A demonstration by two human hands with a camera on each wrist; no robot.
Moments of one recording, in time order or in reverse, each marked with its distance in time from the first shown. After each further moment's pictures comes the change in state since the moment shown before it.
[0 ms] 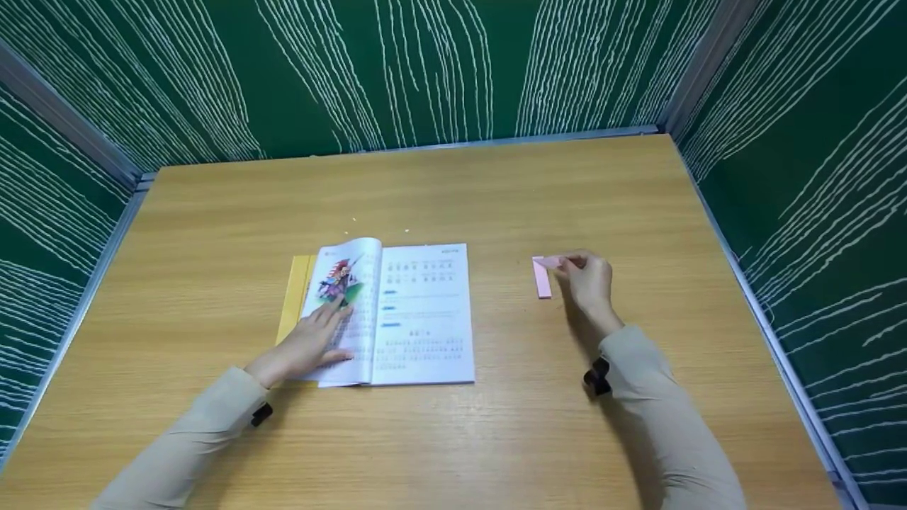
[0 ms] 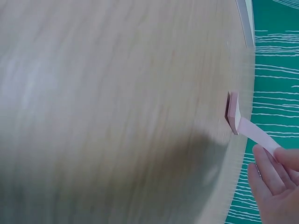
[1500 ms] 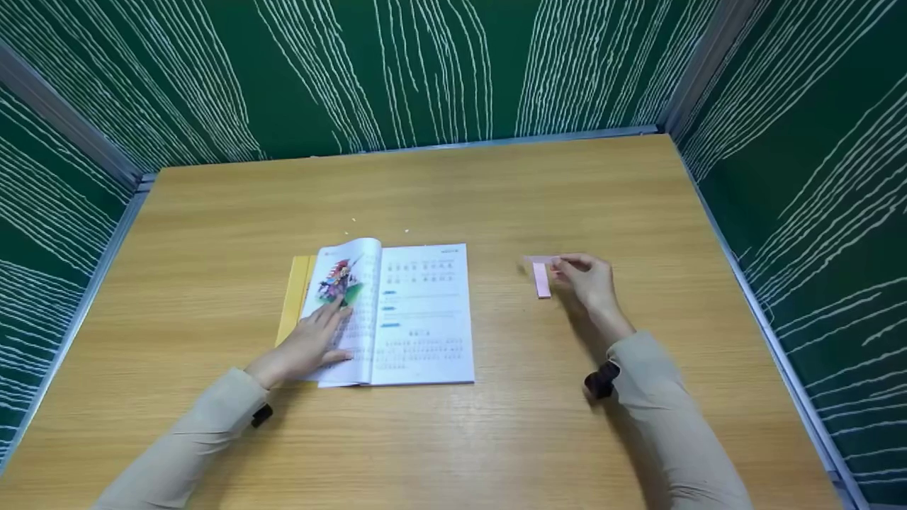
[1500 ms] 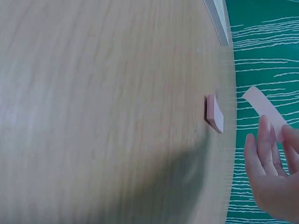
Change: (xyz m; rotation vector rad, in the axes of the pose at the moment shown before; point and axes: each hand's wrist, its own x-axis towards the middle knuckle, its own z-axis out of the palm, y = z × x) left_hand 0.002 0.000 0.005 -0.001 -0.011 -0.022; right_hand -0.006 0.003 -0.007 0.691 -0.198 0.142
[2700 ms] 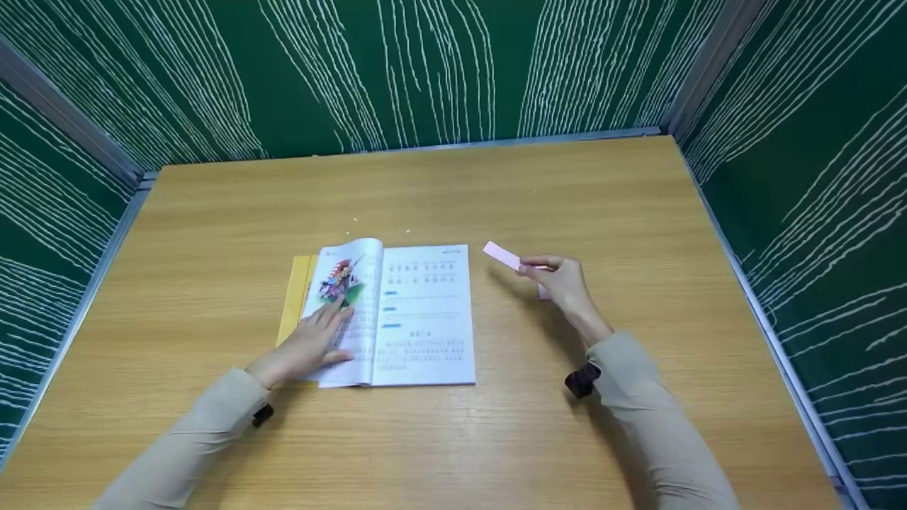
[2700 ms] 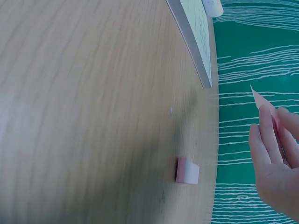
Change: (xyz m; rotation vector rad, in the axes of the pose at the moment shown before) left_hand -0.003 0.003 -0.002 0.005 0.027 0.013; right_hand -0.003 -0.010 0.039 -0.322 -0.081 -0.034
